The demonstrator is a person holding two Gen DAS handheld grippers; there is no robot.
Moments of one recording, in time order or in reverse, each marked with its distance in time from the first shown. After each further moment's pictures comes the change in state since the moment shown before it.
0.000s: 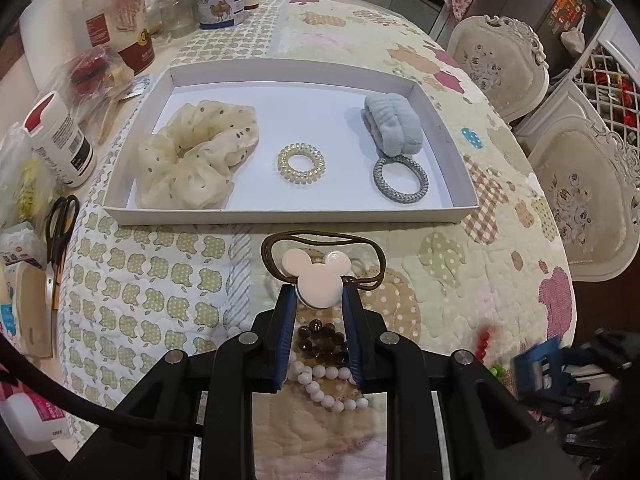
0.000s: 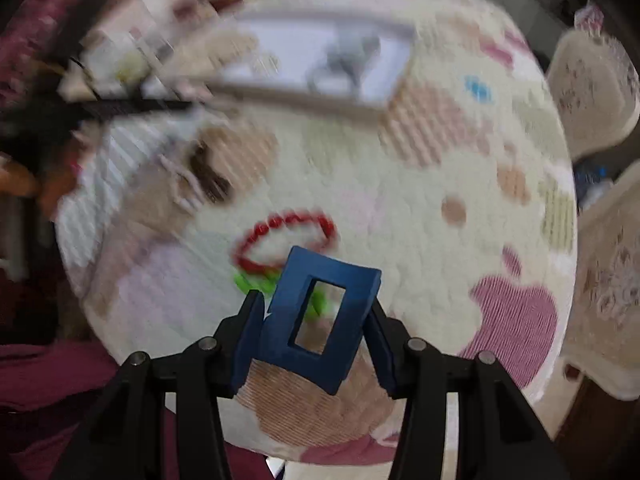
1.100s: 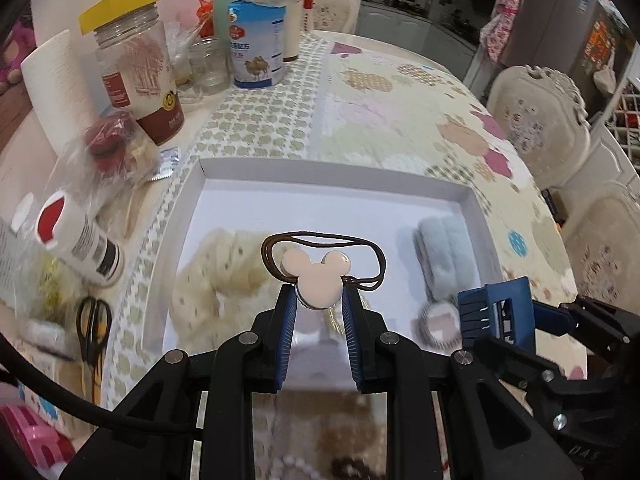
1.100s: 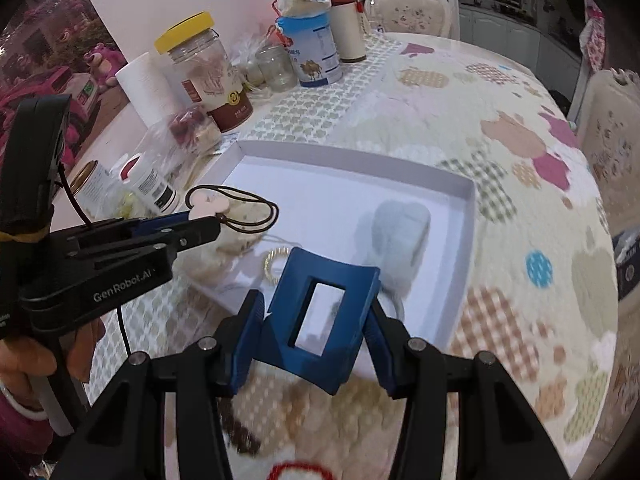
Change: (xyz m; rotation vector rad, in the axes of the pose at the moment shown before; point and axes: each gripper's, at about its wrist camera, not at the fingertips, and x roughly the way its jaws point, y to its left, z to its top) left arm 0.008 0.023 0.110 -0.076 -0.132 0.120; right arm 0.004 0.001 0.197 0.012 -0.320 0.140
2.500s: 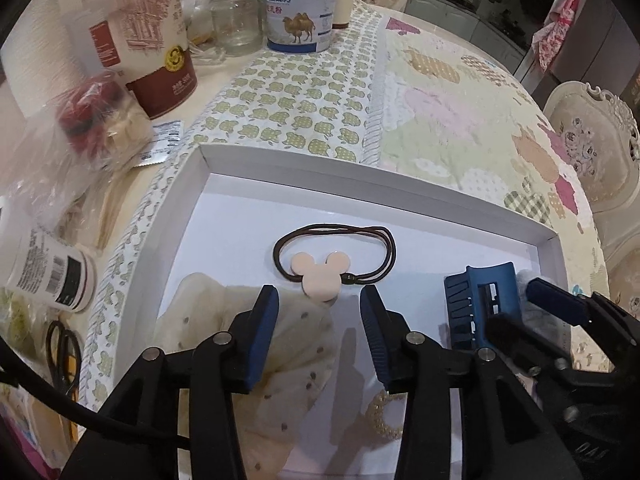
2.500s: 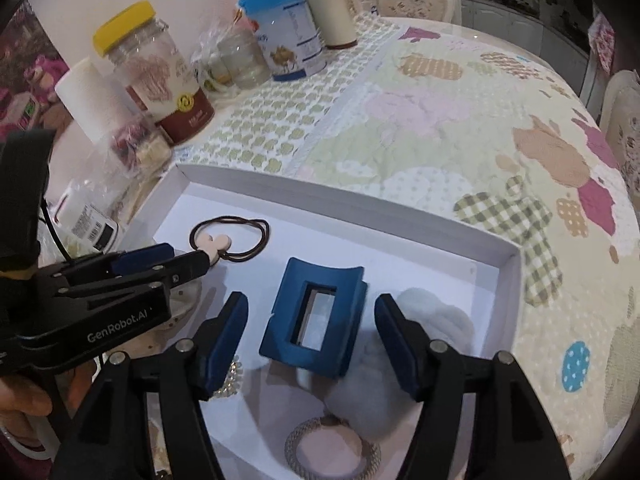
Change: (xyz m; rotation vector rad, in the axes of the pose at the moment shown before) left arm 0.083 0.029 0.034 -0.123 0.075 0.069; right arm 0.090 -0.042 0.060 0.022 0.018 -0.013
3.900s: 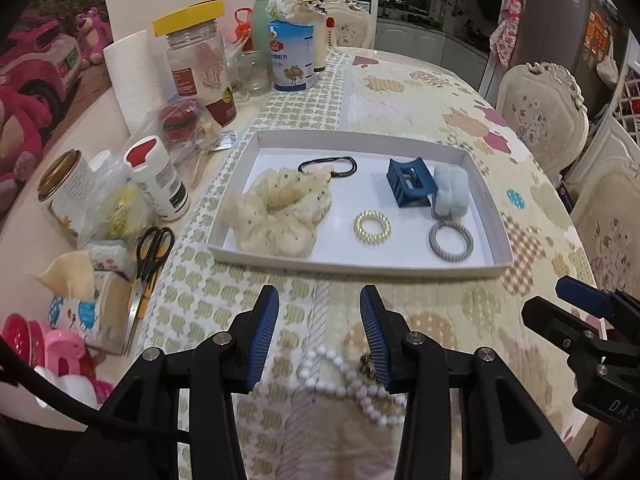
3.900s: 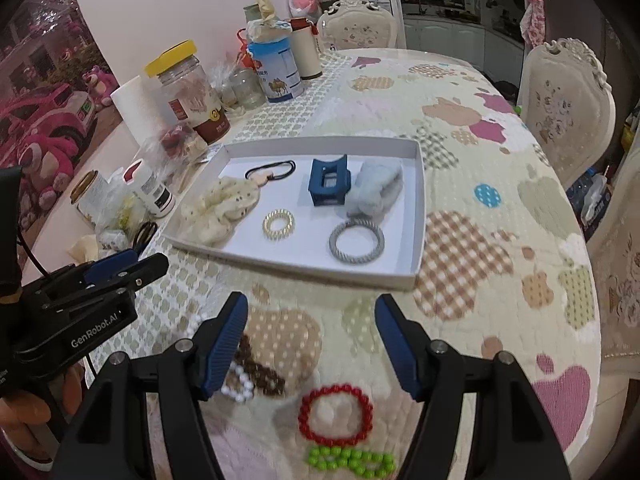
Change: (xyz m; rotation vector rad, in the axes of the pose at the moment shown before) left arm -0.152 0.001 -0.155 0.130 -0.166 0.038; right arm -0.155 0.067 -0.160 0.111 -0.132 -0.114
